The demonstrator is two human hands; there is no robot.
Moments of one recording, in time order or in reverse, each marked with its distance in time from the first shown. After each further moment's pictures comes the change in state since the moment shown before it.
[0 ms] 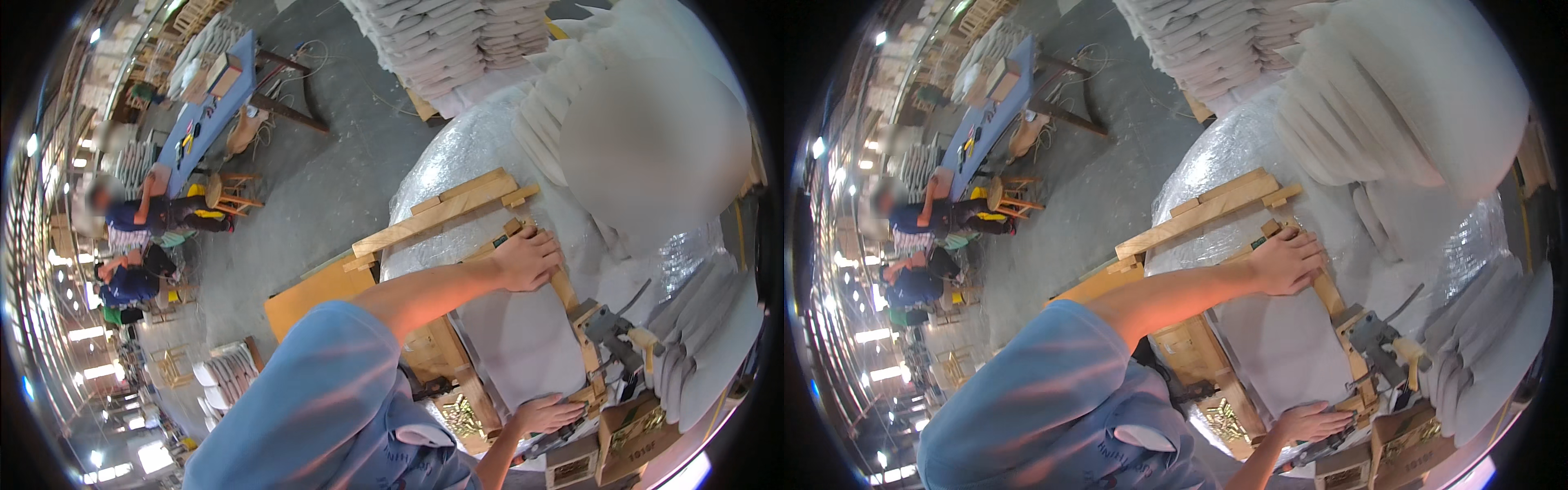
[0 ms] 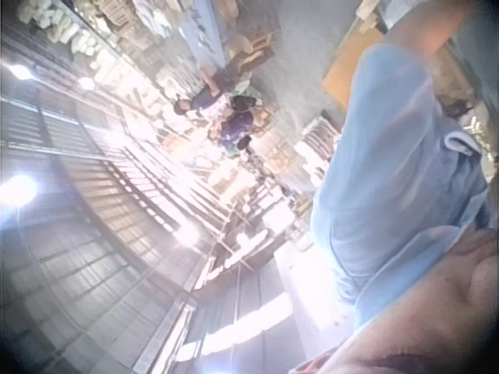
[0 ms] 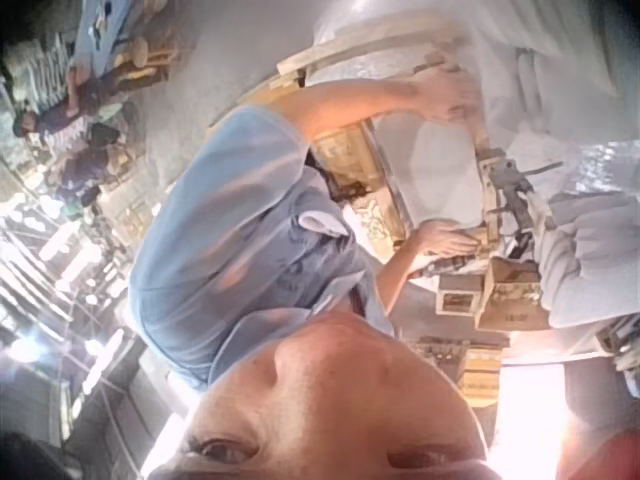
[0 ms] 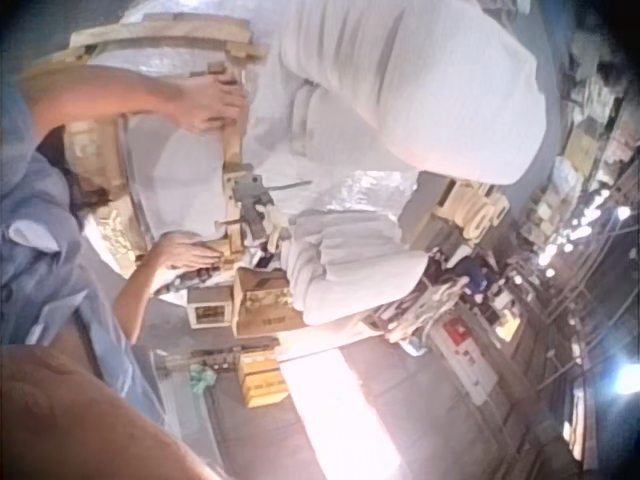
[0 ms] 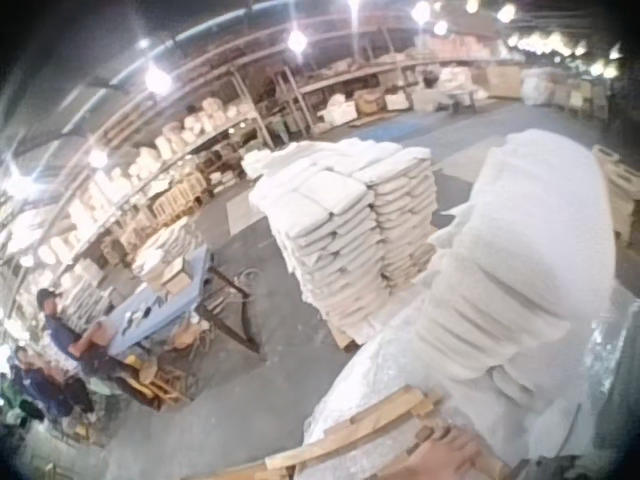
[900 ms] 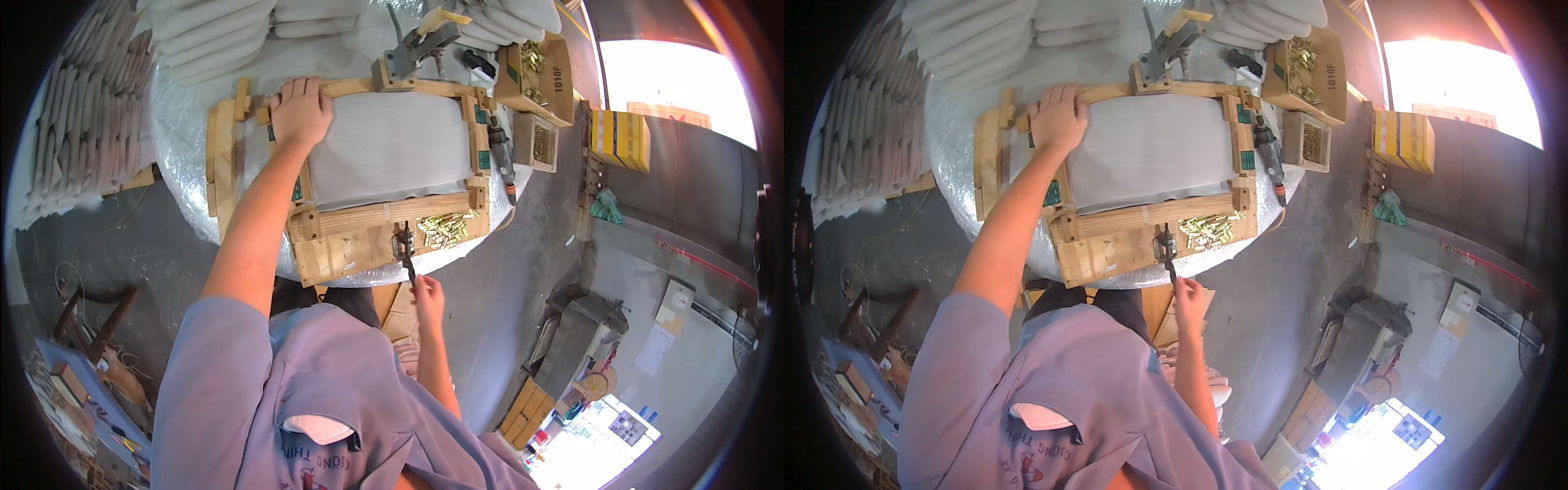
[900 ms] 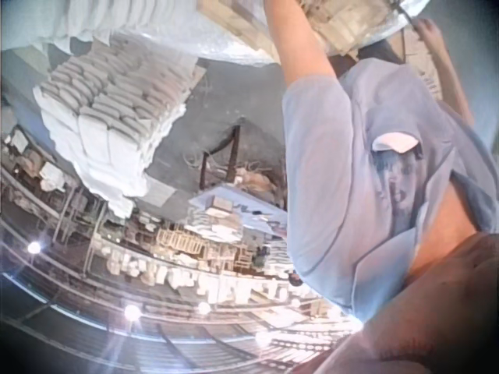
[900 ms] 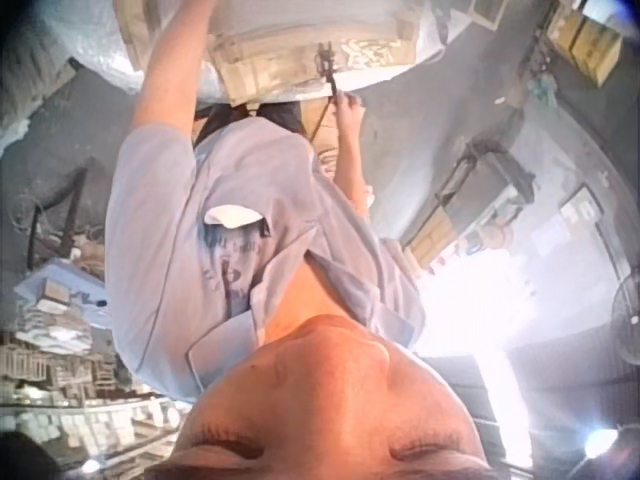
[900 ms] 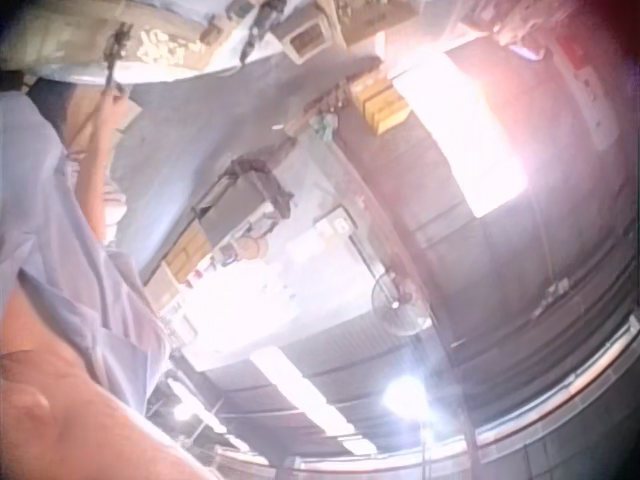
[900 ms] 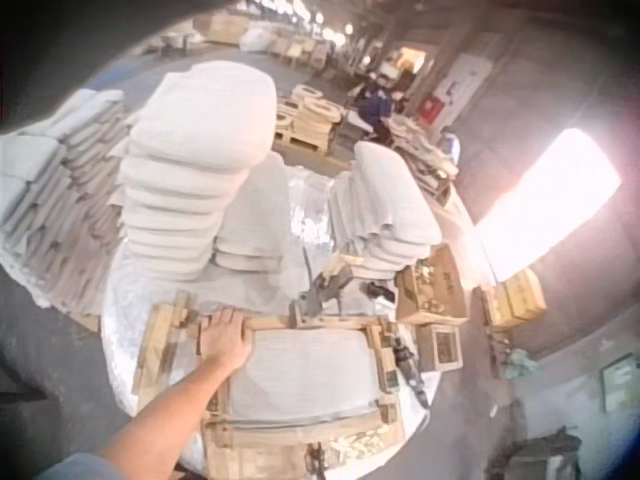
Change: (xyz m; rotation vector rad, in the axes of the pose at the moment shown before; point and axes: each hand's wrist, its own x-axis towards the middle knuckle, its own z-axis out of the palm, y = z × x) left_hand 0.011 -0.015 0.016 0.038 -0.043 0.054; right_hand -0.333 -0.108 -0.121 0.877 -0.400 1.170
